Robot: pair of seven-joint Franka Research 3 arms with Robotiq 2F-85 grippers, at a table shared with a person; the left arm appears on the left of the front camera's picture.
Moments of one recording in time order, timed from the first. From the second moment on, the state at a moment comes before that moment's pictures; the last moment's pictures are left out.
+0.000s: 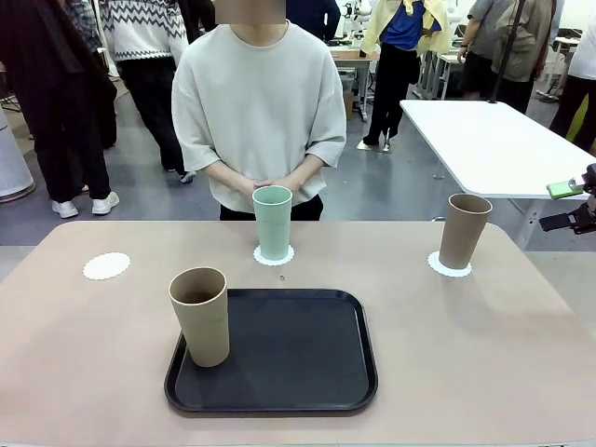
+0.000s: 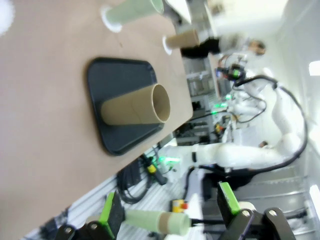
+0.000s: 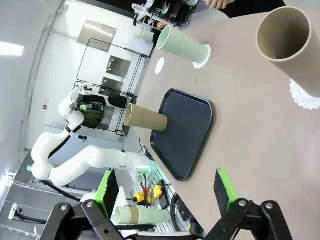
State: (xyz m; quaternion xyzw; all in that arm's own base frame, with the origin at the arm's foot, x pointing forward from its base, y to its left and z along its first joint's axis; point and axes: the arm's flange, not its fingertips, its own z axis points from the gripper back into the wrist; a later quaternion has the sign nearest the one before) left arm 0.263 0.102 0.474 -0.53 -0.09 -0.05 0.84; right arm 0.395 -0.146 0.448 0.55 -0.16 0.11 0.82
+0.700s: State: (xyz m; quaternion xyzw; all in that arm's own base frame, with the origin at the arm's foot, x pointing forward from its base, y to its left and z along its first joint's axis) left arm 0.362 0.018 0.529 -0.14 -0.22 -0.47 0.84; right arm 0.395 -0.146 0.447 0.55 -0.16 0.11 0.82
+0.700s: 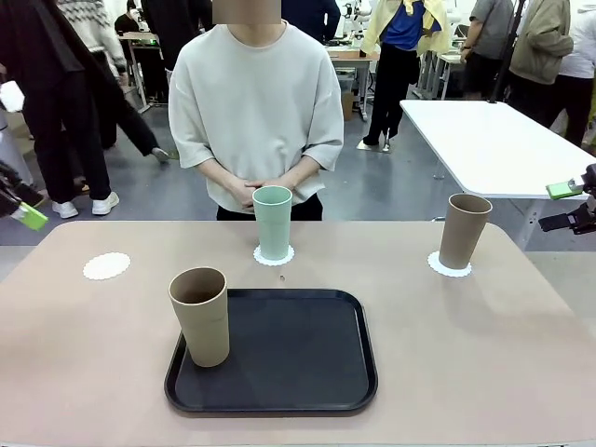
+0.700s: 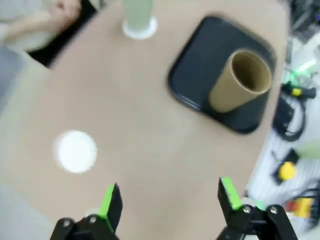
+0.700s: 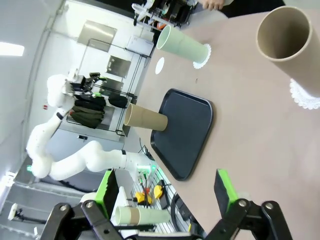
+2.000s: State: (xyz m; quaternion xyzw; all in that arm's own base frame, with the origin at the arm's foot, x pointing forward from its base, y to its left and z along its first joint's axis) left arm 0.362 -0.024 0.471 -0.17 -0.32 -0.62 0.69; right arm 0.395 -0.146 0.447 0.55 -0.16 0.10 0.82
